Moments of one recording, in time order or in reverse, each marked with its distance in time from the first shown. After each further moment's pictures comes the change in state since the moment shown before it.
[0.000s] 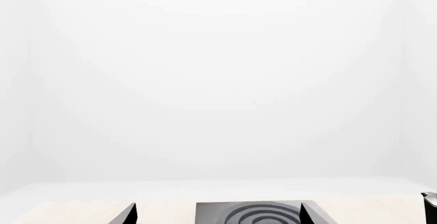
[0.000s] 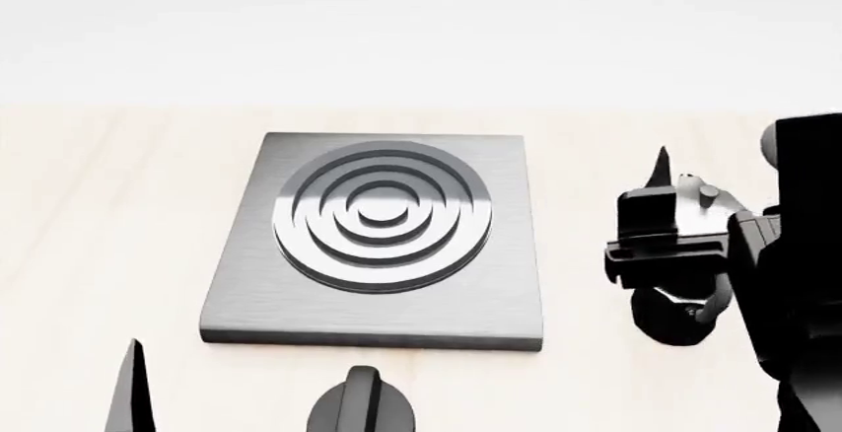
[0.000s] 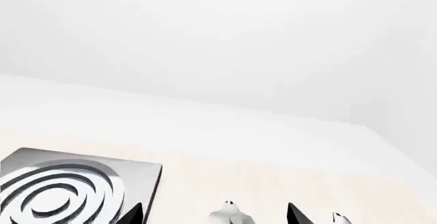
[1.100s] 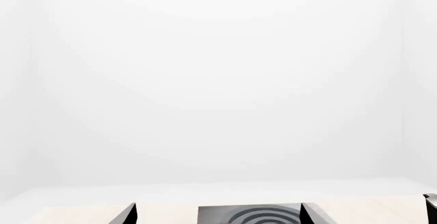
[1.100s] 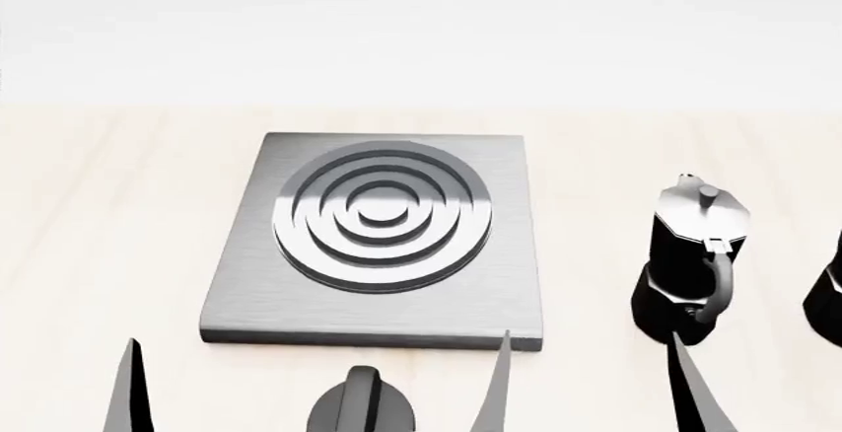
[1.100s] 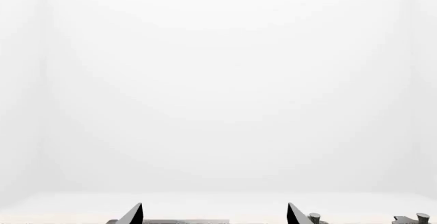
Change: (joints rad) left arm 0.009 0.025 -0.011 0.026 0.036 -0.023 0.021; right arm -0.816 -0.237 -0.238 -0.329 -0.378 -0.918 0.195
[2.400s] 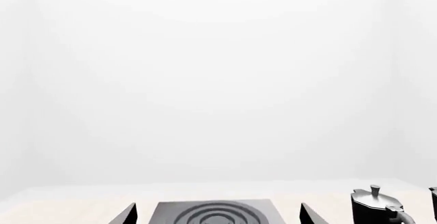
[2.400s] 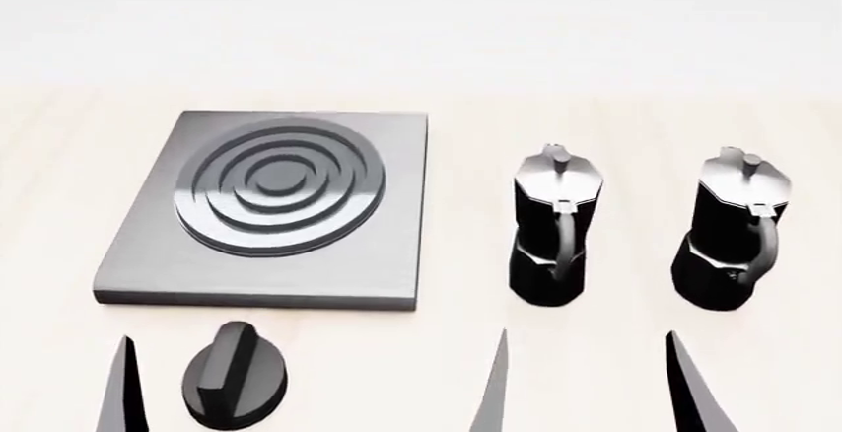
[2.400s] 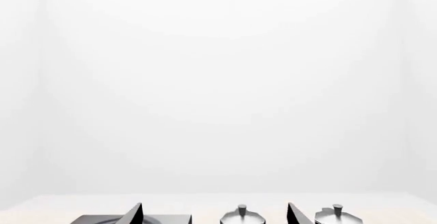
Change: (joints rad) left arm 0.012 0.044 -0.039 0.010 0.022 -0.012 0.050; right arm -0.014 -0.044 0.033 -0.020 -0.010 0.014 -0.059
